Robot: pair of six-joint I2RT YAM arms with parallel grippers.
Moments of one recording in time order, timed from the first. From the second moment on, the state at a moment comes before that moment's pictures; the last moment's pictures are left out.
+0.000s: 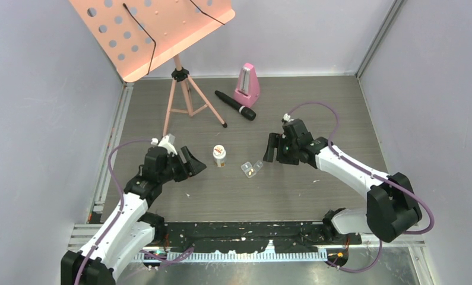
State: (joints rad) left arm -0.30 0.75 0.46 -0.30 0.25 -0.69; right arm 0.51 1.32 0.84 -0.42 -0.07 0.59
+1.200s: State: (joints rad) left arm -0.30 0.83 0.39 -0.21 0.36 -0.84; right arm 0.51 1.56 0.81 -0.12 -0.45 0.30
